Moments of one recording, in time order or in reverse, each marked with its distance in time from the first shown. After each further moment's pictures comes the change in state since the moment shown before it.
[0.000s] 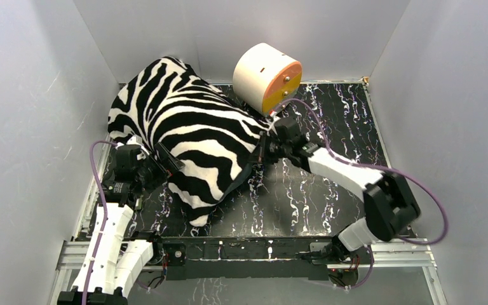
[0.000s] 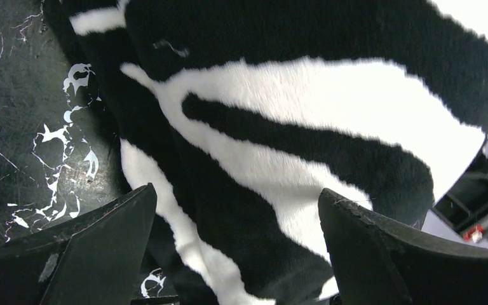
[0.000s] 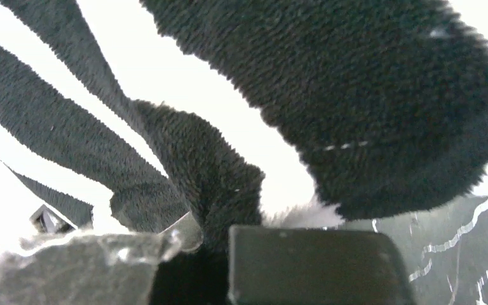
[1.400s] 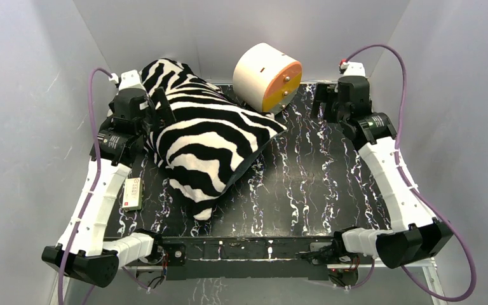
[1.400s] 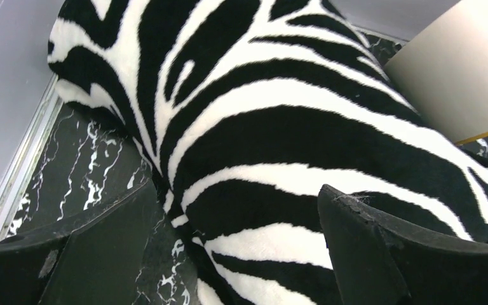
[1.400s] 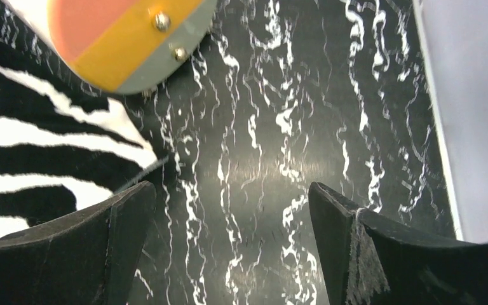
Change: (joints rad) left arm -0.221 0.377 0.660 -0.005 -0.565 0.369; right arm -0.334 -0.270 0.444 -0.542 0.634 -0.472
